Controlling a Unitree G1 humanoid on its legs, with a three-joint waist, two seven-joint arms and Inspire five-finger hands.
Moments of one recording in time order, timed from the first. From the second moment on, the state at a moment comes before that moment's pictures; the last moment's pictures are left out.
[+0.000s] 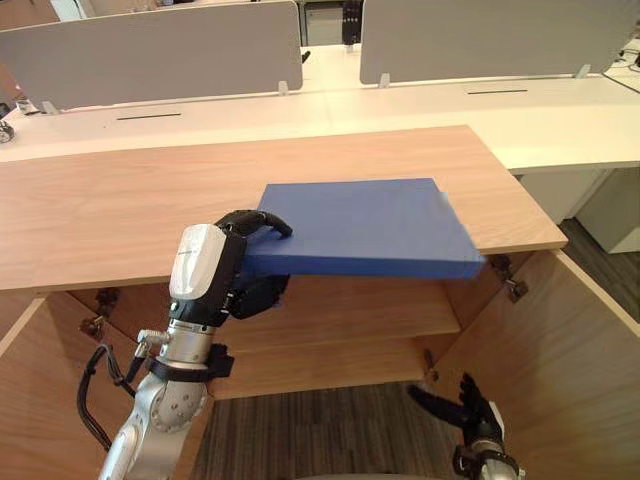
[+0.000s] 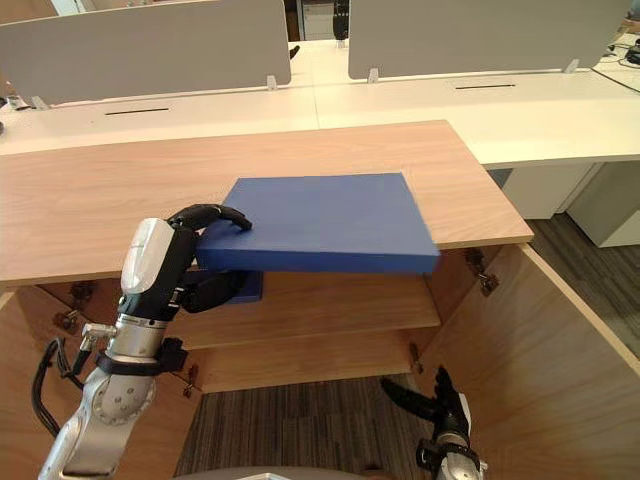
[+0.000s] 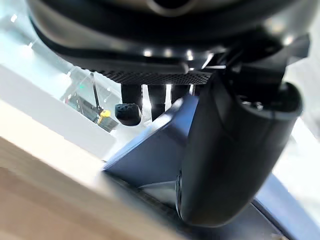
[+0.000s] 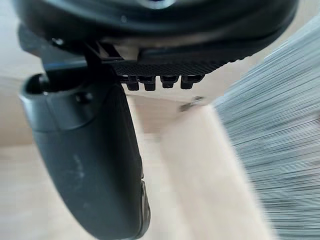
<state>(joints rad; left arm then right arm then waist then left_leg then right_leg) 0.27 0.30 -0.03 -0.52 0.46 -0.28 0.20 0.31 -0.03 -0.23 0.37 0.24 -0.14 -0.02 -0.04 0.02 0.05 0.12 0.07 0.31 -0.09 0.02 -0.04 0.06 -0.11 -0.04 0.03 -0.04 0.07</state>
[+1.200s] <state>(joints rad) 0.35 0.09 -0.05 -0.62 -0.76 -0.24 -0.18 0.12 -0.12 -0.02 -0.25 0.75 -0.18 0.21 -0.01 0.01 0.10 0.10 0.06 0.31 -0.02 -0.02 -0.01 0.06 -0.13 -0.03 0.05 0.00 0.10</state>
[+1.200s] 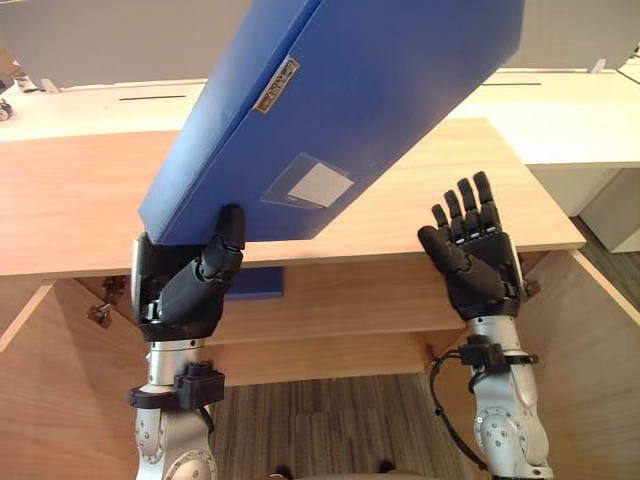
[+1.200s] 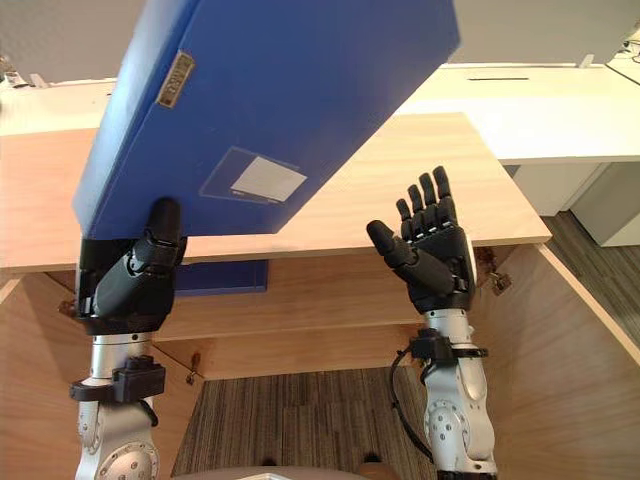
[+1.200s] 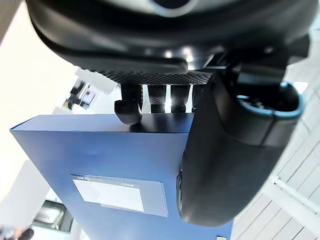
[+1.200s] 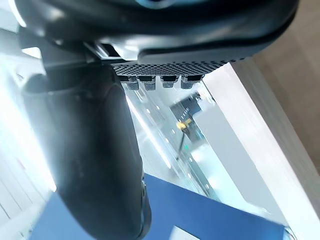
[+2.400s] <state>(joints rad) 0.42 0.02 -0.03 -0.38 -0.80 -0.14 -0.23 -0.07 -0.11 0.05 -0.22 0.78 -0.20 0.18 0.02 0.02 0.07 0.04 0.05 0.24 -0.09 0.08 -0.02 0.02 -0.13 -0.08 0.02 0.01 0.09</state>
